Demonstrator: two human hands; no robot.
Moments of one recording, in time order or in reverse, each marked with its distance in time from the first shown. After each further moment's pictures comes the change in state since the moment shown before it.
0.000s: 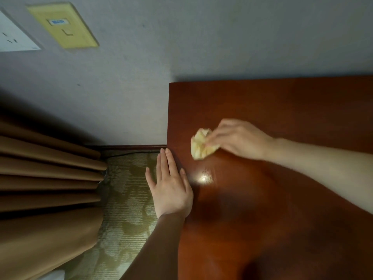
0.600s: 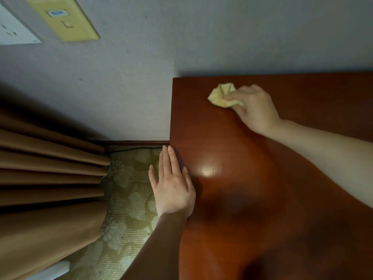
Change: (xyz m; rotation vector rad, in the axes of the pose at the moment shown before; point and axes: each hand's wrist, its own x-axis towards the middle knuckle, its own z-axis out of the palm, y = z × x) left_hand 0.001 -0.002 0.002 -0.010 0.008 -0.007; right_hand 0.019 0.047 0.001 -0.136 0.296 0.560
